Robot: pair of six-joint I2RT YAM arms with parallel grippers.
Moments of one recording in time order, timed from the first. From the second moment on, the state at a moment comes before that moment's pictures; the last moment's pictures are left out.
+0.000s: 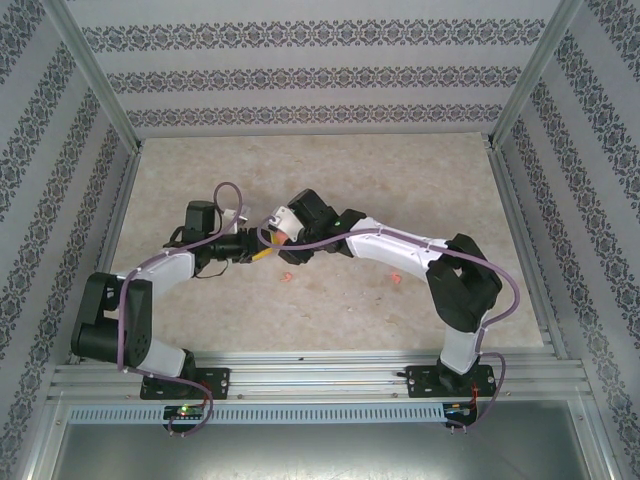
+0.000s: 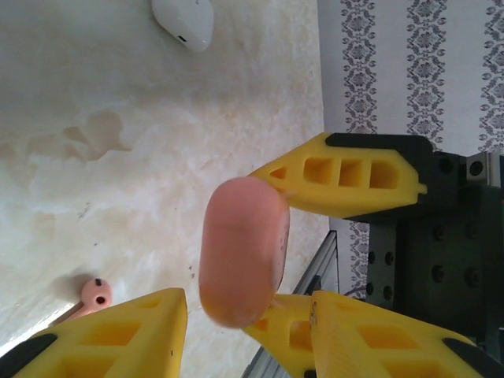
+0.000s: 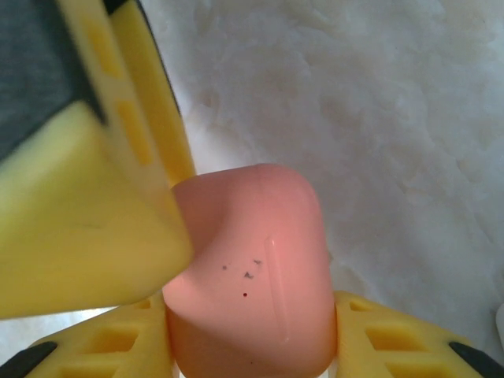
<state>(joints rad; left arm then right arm) -0.12 1.47 0.68 0.05 1.00 -0.67 0.82 1.82 1.35 -0.43 -0.15 -0.20</state>
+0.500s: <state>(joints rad) -0.14 1.52 0.68 0.16 1.04 -0.74 0.82 1.80 1.34 -0.45 -0.17 -0.21</state>
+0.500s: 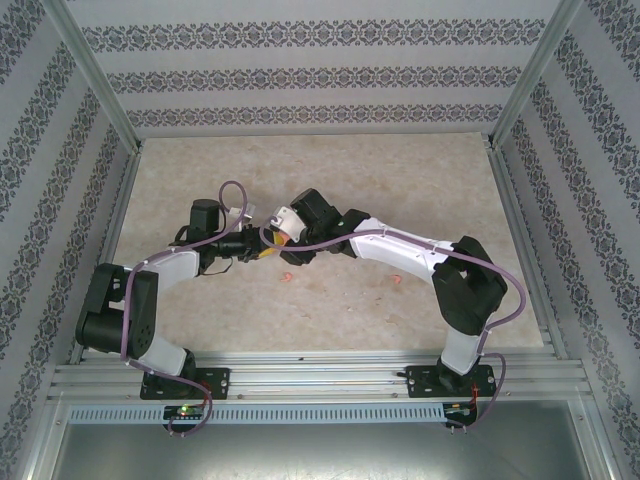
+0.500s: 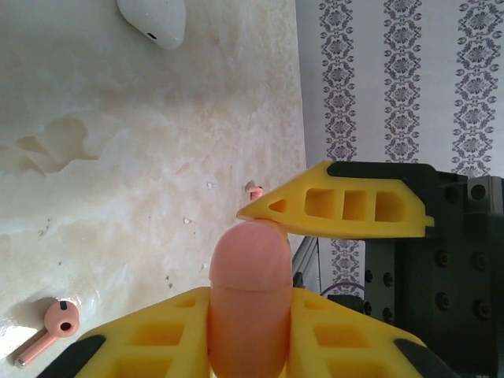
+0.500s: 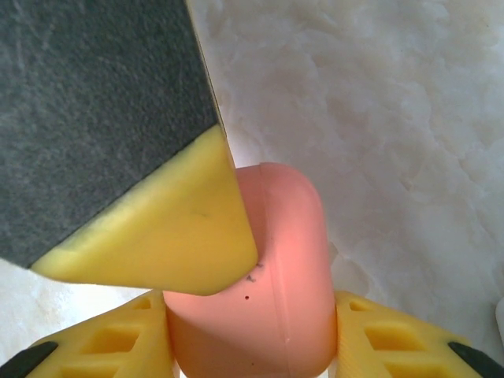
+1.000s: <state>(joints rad) -0.15 1.49 0.68 0.22 1.01 -0.74 0.81 1.72 1.34 -0.47 -0.20 -0.16</state>
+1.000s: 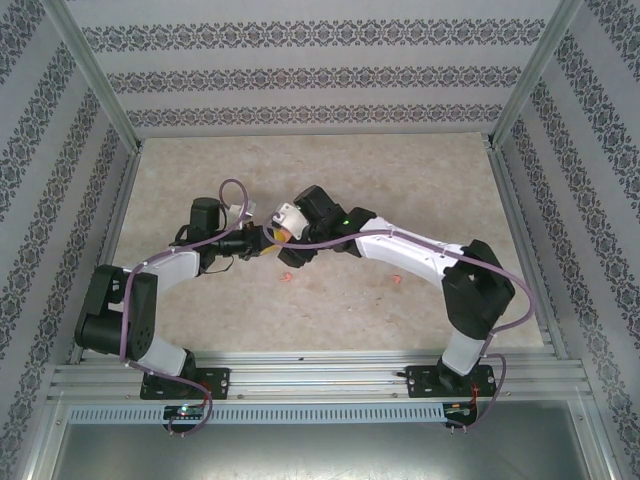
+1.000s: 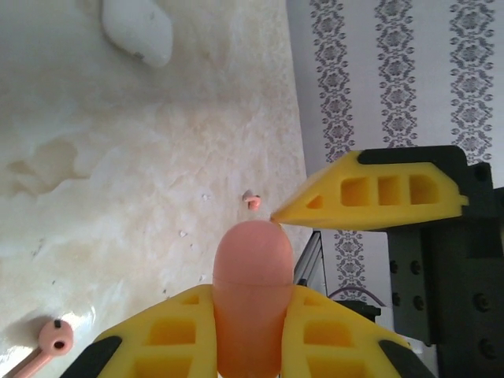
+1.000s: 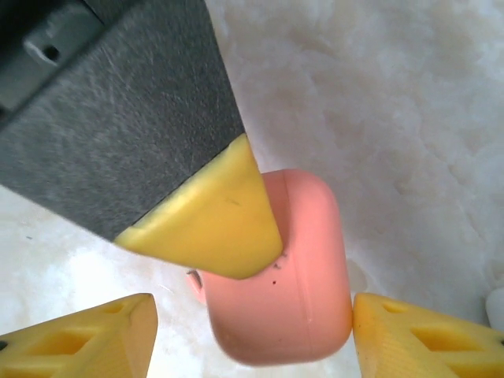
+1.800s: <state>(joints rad) -0.15 1.23 0.58 0.92 0.98 -0.74 0.61 1.45 1.28 -0.28 -0.68 0.40</state>
